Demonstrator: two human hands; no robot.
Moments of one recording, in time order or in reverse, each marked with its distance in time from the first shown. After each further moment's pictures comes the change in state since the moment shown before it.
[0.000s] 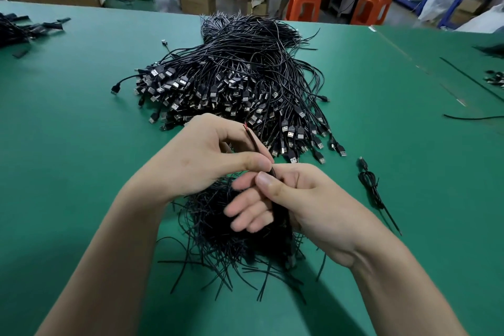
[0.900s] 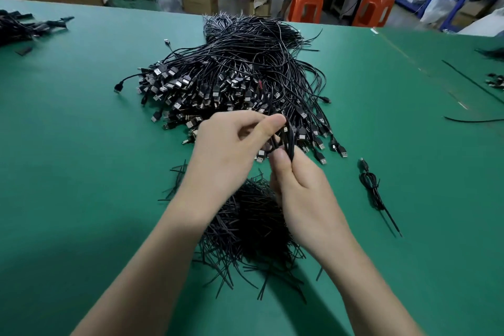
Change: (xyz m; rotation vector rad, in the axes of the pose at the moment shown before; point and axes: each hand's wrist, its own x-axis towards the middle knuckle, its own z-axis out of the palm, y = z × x) left_hand 0.012 0.008 0.040 0.014 0.450 -0.110; right_hand 0.014 0.019 0.010 -0.624 0.604 -0.146
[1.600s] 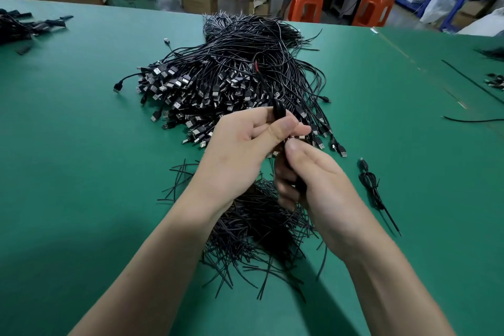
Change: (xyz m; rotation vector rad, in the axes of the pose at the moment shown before) left_hand -0.002 0.003 0.012 -0.445 -0.150 -0.026; right_hand 0.006 -0.004 -0.018 0.592 -0.202 0.090
